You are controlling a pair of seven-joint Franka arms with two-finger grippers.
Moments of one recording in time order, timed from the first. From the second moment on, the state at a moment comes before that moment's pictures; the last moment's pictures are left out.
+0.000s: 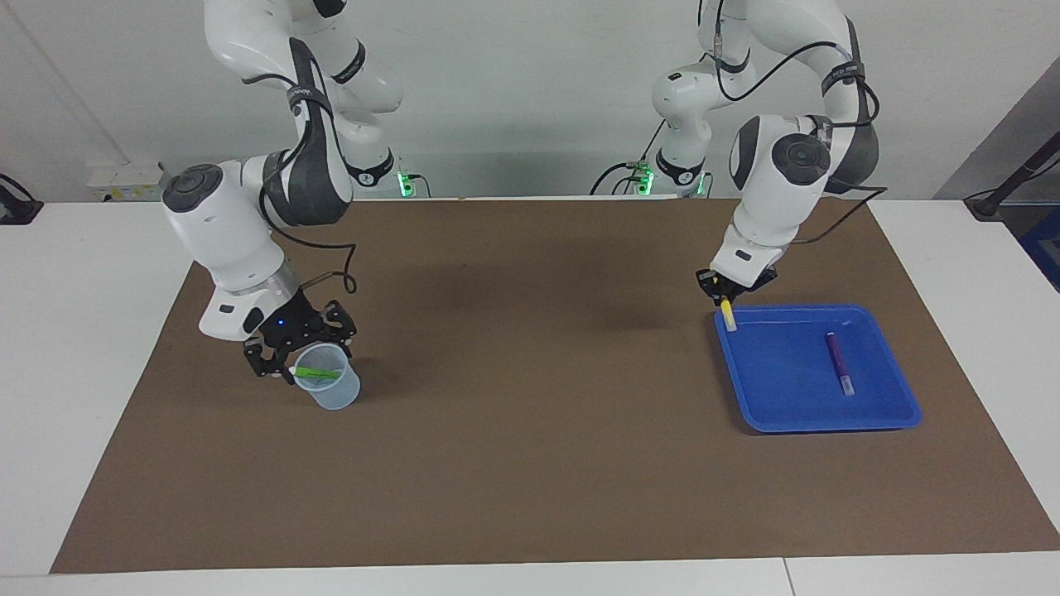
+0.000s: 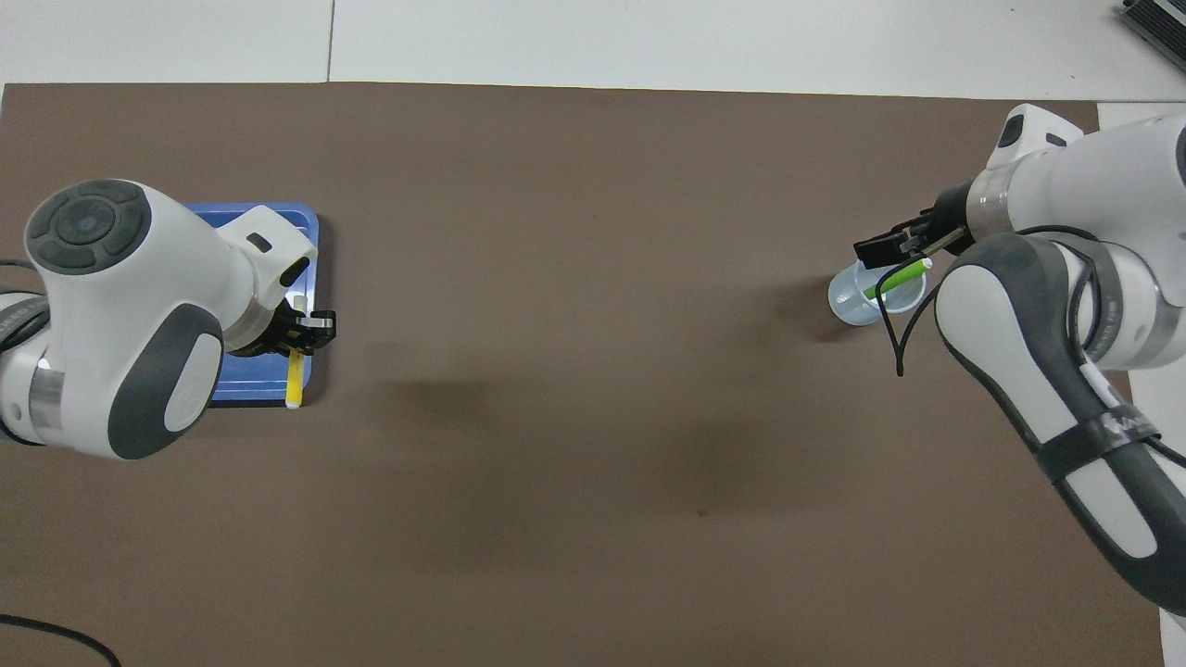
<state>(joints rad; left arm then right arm) 0.35 0.10 -0.57 -1.97 0.13 1.98 -0.24 -0.18 0.28 0.23 -1.78 0.09 2.24 -0.48</state>
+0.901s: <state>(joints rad) 0.52 0.32 -0.54 -1.92 0.27 2.19 -0.12 -0.23 0.32 0.23 -1.85 0.09 2.32 -0.56</state>
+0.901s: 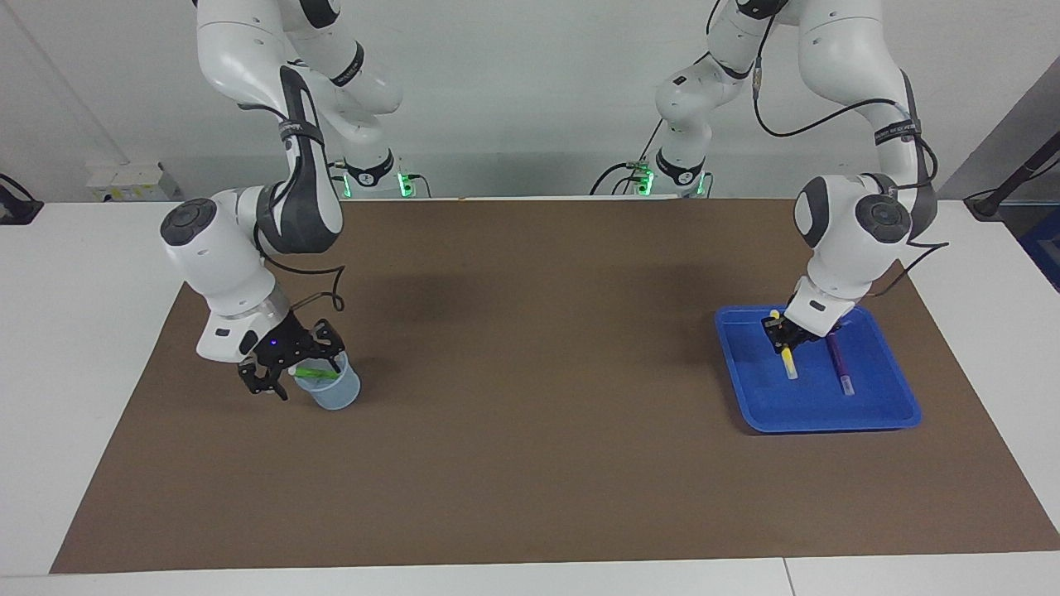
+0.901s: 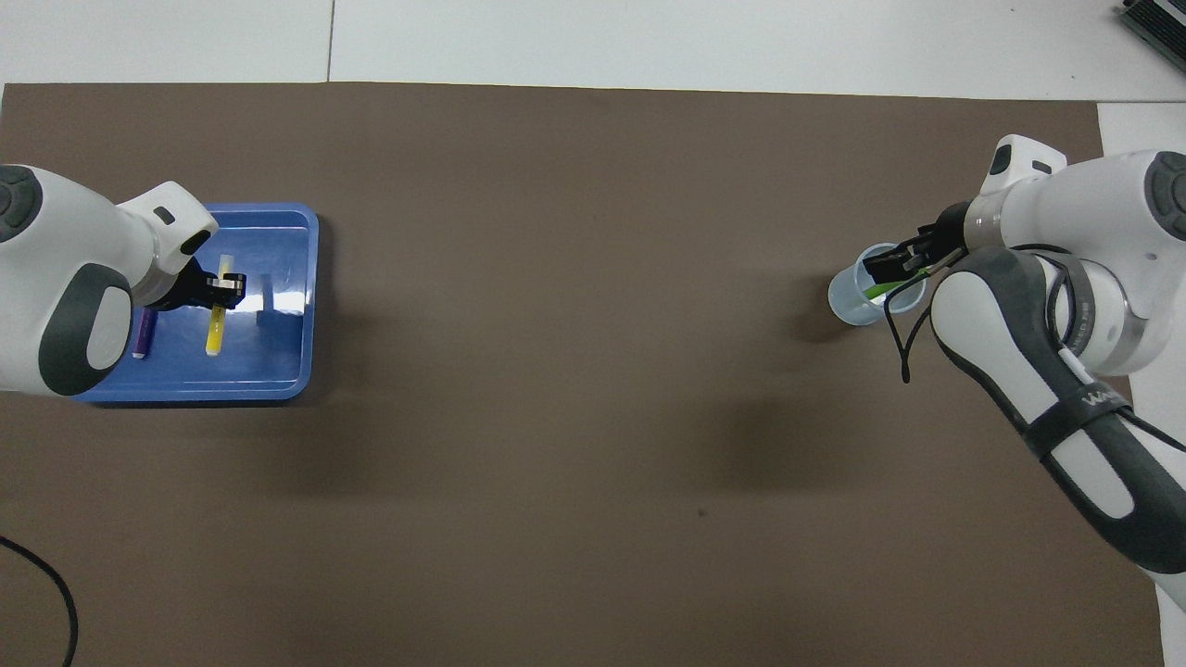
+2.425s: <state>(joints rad) 0.61 0.41 -0.53 -1.93 0.28 2.33 -0.03 -0.23 0.31 0.23 -1.83 0.09 2.27 -0.56</state>
